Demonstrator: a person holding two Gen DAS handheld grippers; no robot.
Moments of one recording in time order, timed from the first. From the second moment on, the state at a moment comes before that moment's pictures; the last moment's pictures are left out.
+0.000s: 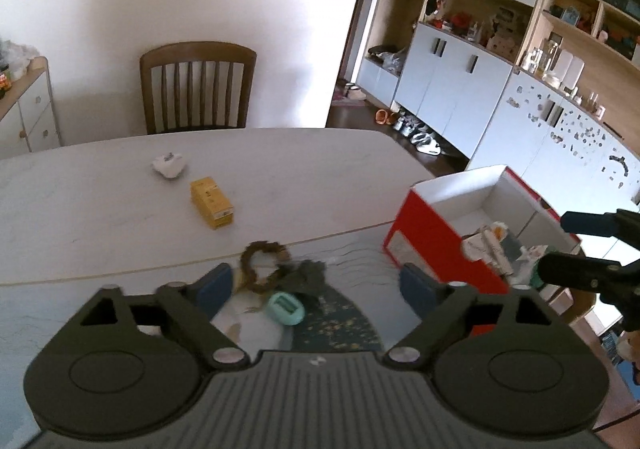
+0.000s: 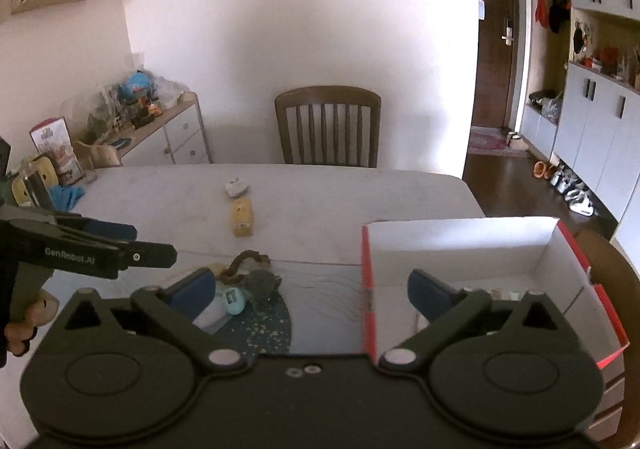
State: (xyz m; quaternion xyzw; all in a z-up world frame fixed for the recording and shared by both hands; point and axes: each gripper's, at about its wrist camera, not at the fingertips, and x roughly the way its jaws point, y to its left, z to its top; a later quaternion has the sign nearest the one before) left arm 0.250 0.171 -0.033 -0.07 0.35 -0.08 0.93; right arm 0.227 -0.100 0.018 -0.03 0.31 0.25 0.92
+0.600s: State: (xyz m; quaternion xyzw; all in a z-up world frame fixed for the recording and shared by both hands) left arm 0.287 0.243 -0.102 -0.07 0.37 -0.06 0.92; right arm 0.263 -0.037 -0.025 -0.06 0.36 0.21 0.90
